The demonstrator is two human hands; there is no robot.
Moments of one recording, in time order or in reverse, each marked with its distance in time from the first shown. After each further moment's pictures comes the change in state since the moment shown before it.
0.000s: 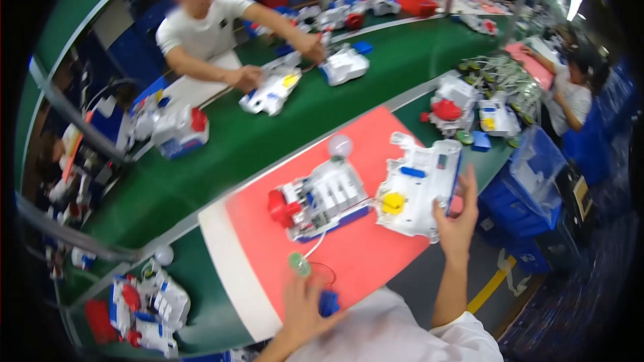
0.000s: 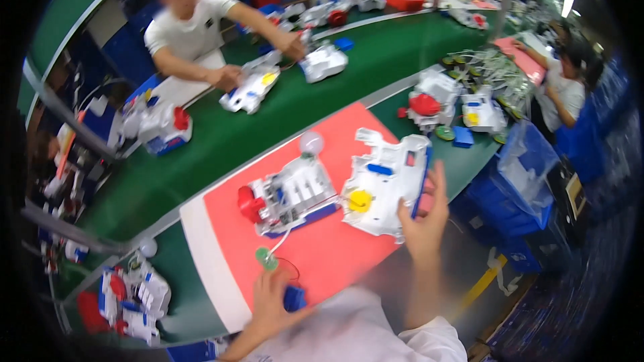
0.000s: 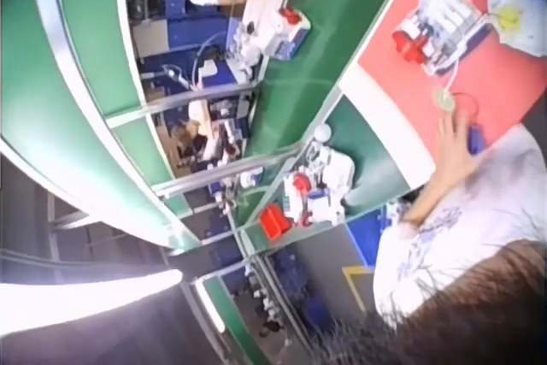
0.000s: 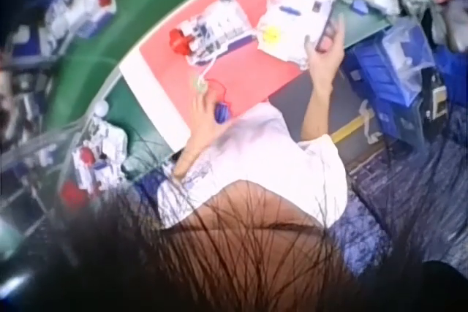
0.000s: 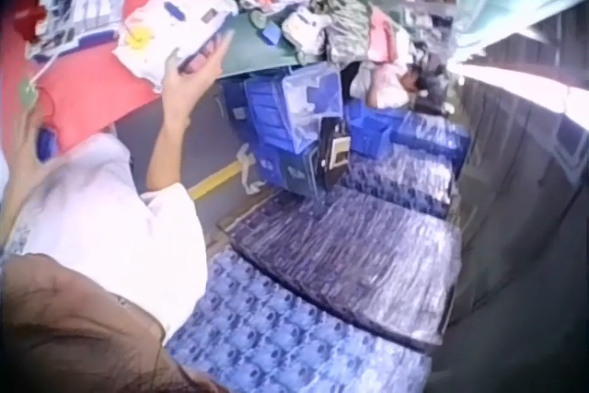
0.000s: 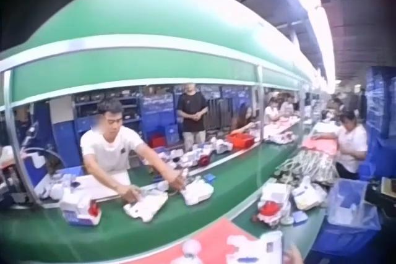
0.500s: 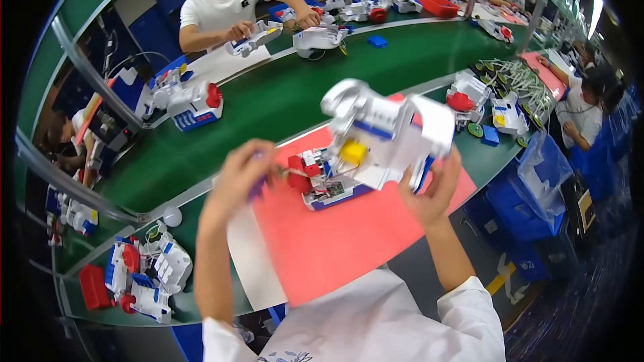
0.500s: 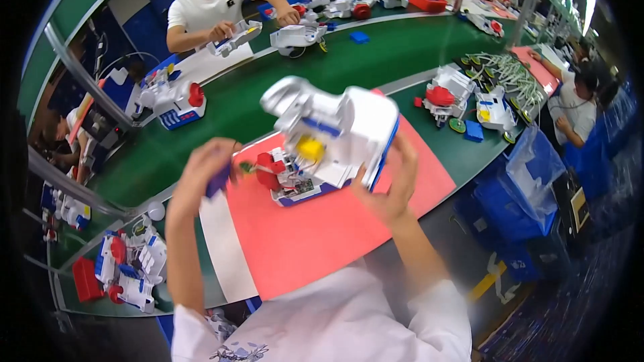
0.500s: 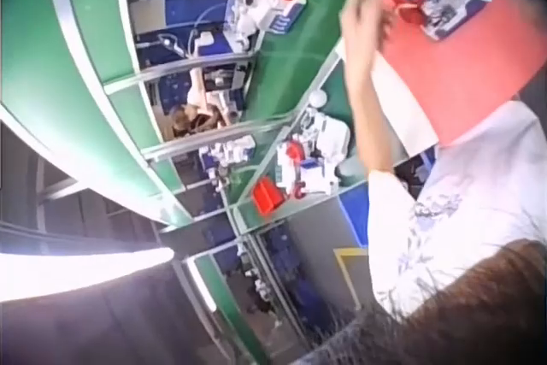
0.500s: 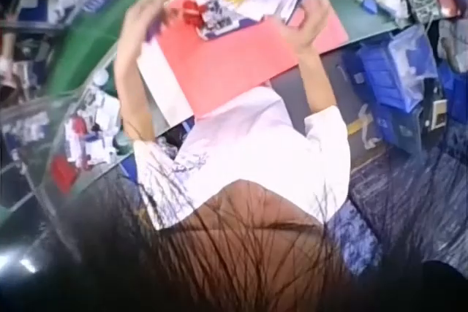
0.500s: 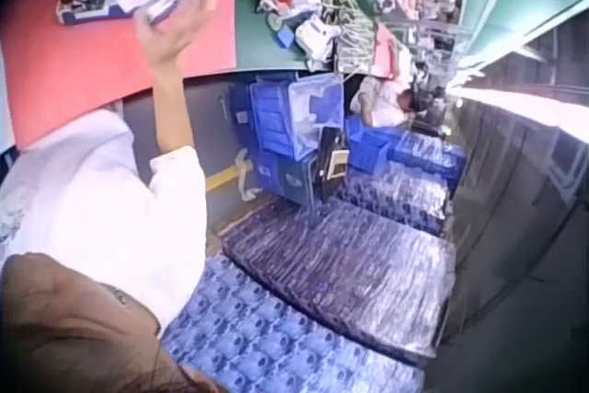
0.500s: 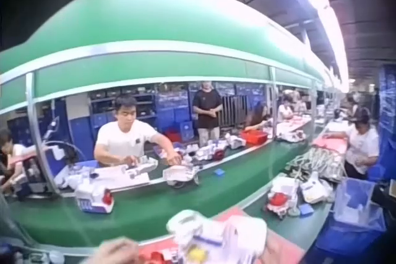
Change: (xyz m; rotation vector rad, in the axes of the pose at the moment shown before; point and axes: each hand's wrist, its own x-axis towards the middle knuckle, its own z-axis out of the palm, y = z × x) left_hand 0.145 -0.047 -0.147 -0.742 -0.012 -0.198; right_hand 0.005 -0.016 0.079 0.009 0.097 -0.802
